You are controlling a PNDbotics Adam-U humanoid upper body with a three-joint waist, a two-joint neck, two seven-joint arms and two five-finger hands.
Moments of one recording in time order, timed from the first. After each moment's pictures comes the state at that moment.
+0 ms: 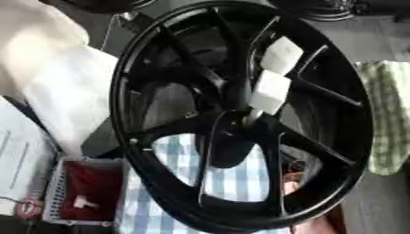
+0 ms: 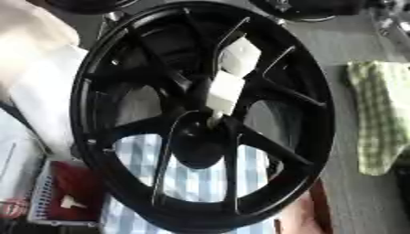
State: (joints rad) left arm -0.23 0.63 0.15 -1.83 0.40 0.08 0.57; right arm -0.82 -0.90 0.35 -1.79 0.07 0.10 0.28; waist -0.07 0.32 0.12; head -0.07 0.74
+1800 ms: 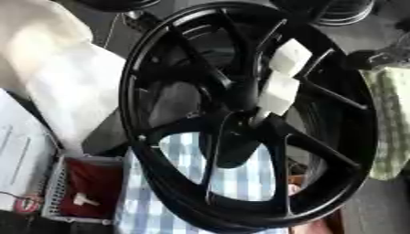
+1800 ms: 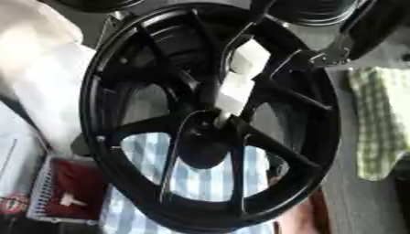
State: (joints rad) left arm -0.22 0.65 0.15 -1.83 0.39 0.09 0.57; right arm -0.88 -0.98 0.25 -1.83 0.07 -0.26 0.89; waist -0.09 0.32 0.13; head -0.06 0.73
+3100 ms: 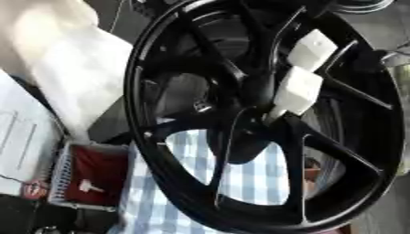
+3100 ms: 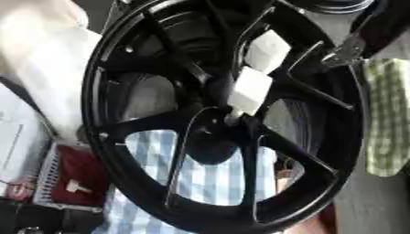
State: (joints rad) left arm -0.22 0.64 0.15 -1.83 0.39 0.09 0.56; right arm -0.92 -0.97 0.27 -1.83 0.14 -0.28 0.89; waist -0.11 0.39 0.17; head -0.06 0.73
